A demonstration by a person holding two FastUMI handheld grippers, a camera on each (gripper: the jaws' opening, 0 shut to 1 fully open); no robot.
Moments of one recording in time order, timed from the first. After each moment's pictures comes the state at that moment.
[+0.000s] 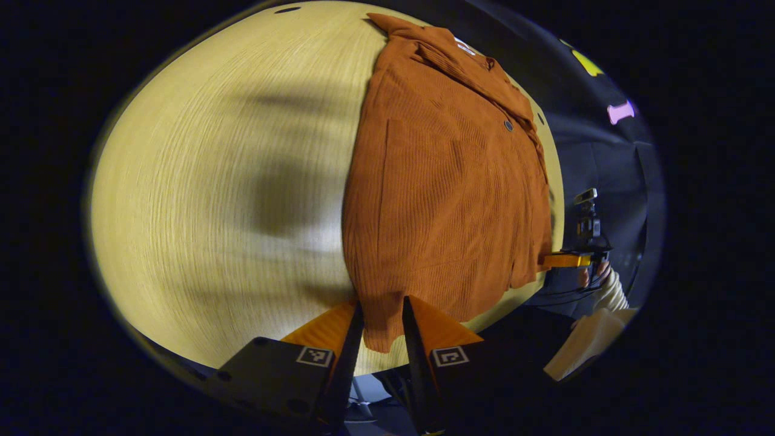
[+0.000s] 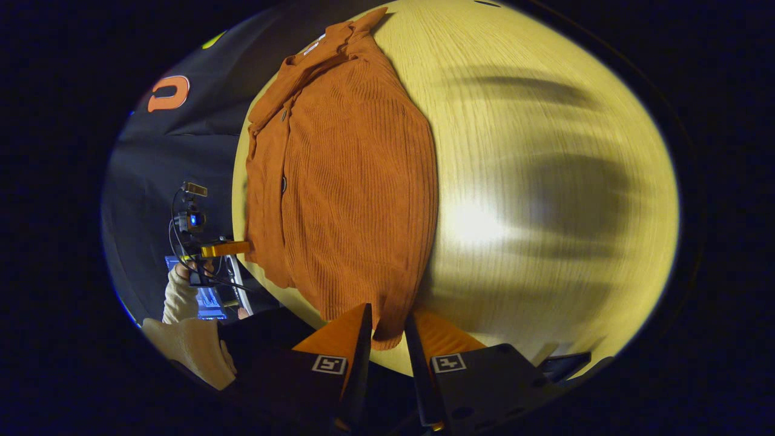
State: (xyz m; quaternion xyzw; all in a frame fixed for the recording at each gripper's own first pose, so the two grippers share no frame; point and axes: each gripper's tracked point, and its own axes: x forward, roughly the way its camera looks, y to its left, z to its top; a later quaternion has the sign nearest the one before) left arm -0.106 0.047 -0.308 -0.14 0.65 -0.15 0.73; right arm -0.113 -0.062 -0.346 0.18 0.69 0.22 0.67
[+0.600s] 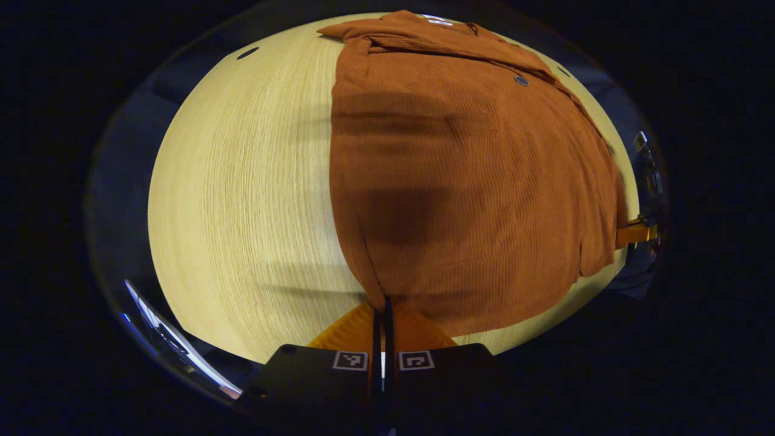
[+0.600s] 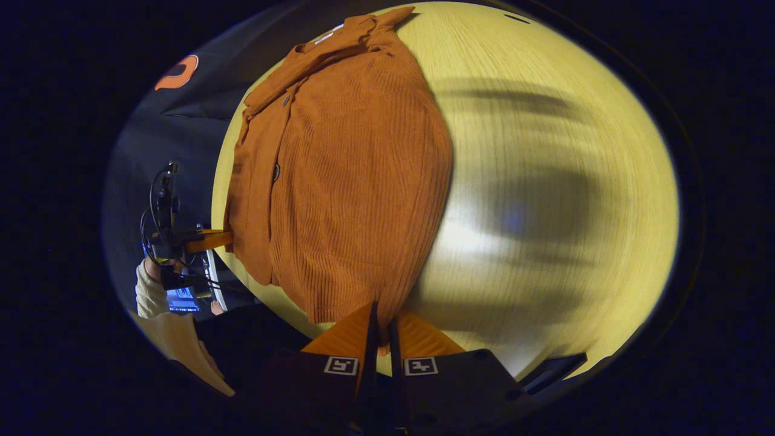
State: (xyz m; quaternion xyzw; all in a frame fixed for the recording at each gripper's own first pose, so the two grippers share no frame) left arm -0.115 0.057 -0.313 0.08 0.65 -0.05 0.76; right arm -0.119 -0.057 -0.353 0.09 0.68 0.23 0.70
